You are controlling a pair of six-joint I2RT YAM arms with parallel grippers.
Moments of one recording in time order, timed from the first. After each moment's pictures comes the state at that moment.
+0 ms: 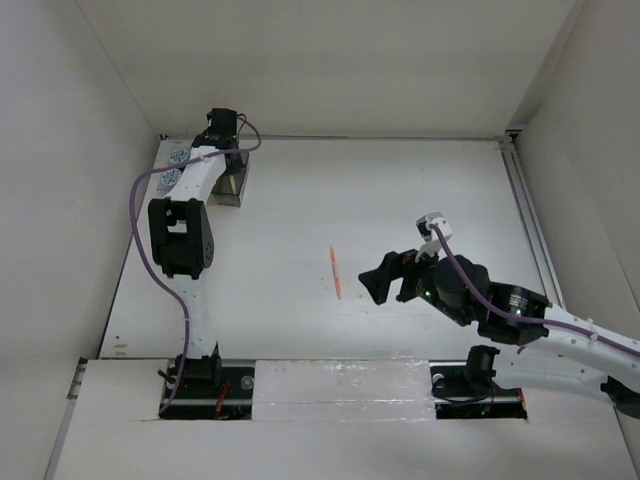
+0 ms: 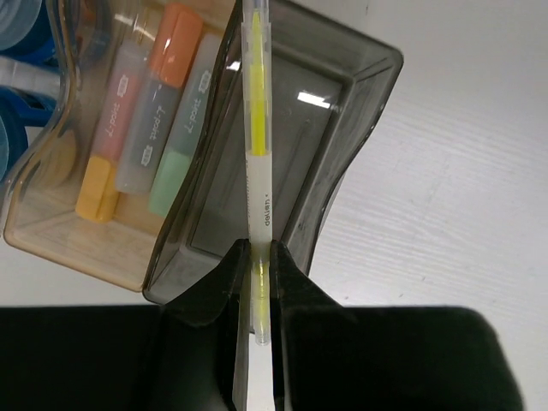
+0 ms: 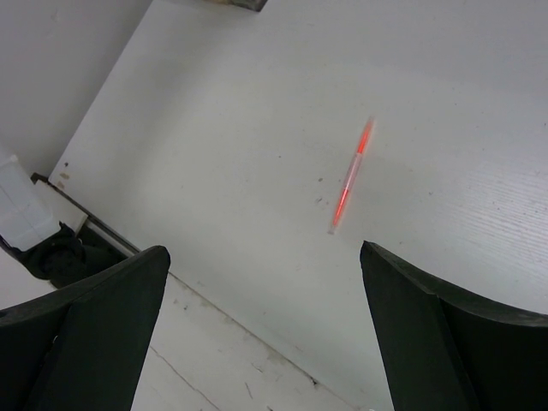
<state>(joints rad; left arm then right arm) -0.08 2.15 1.90 -0.65 -0.23 -0.28 1.17 0.78 0.91 -0.48 0.47 0.60</state>
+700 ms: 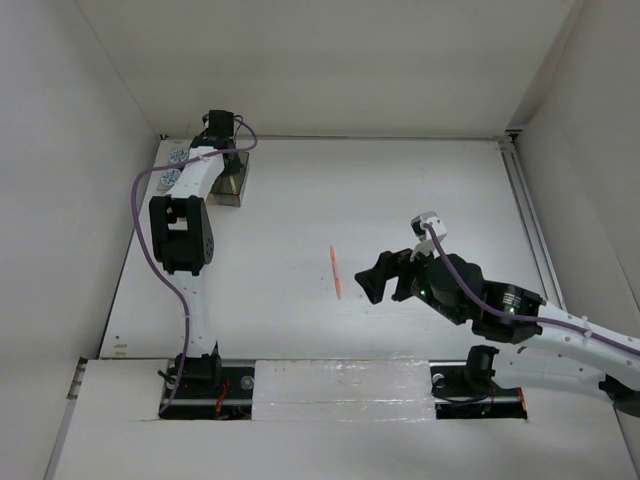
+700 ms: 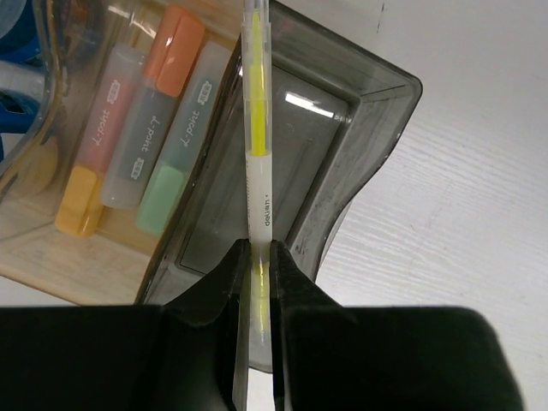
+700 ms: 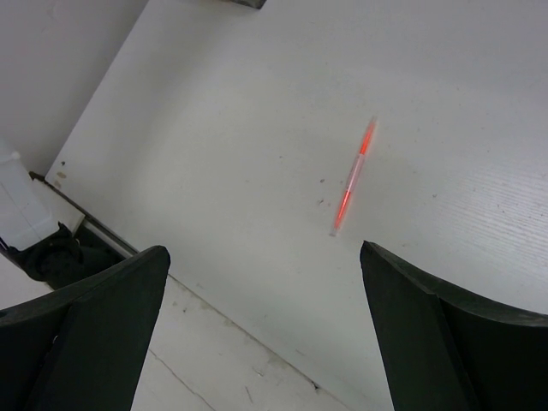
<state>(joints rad) -0.06 2.19 1.93 -0.63 -0.21 -0.34 1.17 0.81 0.91 -0.46 0.47 0.60</state>
